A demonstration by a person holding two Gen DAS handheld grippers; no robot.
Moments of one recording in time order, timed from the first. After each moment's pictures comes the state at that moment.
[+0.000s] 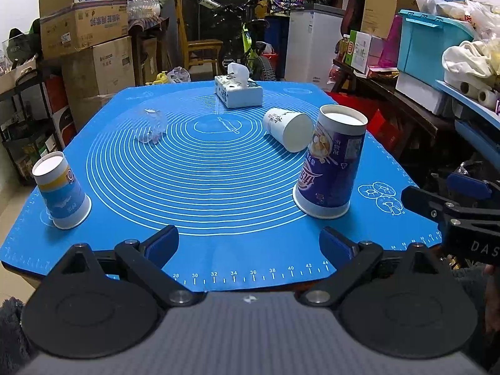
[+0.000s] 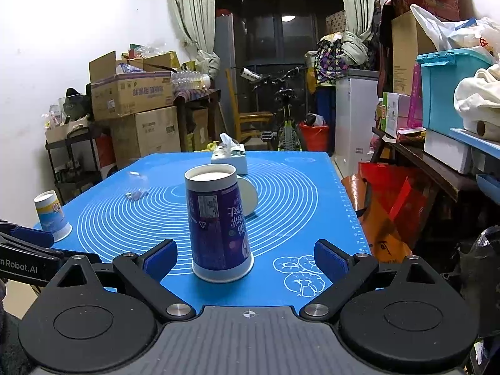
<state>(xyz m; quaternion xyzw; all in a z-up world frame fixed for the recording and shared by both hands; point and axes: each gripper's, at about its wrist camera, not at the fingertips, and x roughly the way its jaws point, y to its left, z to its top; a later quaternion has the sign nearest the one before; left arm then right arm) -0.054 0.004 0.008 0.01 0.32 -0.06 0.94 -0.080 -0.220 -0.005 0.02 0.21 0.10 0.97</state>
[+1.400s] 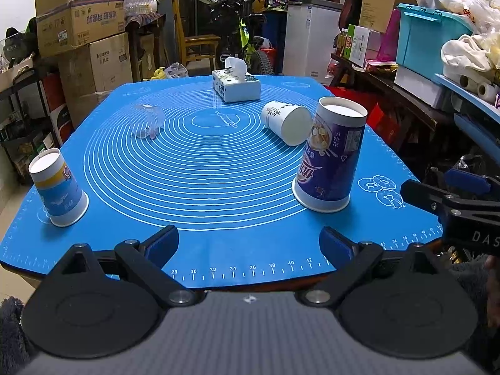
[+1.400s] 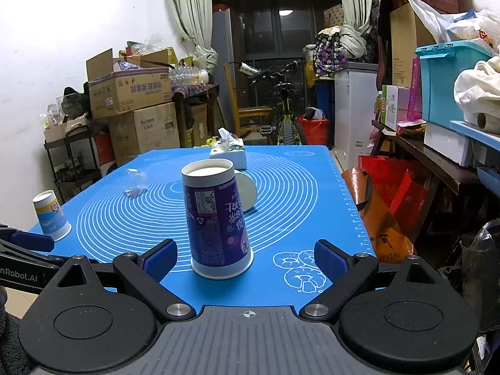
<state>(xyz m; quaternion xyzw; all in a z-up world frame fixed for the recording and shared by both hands) -0.052 0.002 0.003 0.01 0.33 -0.06 0.94 -0.077 -0.221 -0.007 0.02 0.22 0.10 0.97</state>
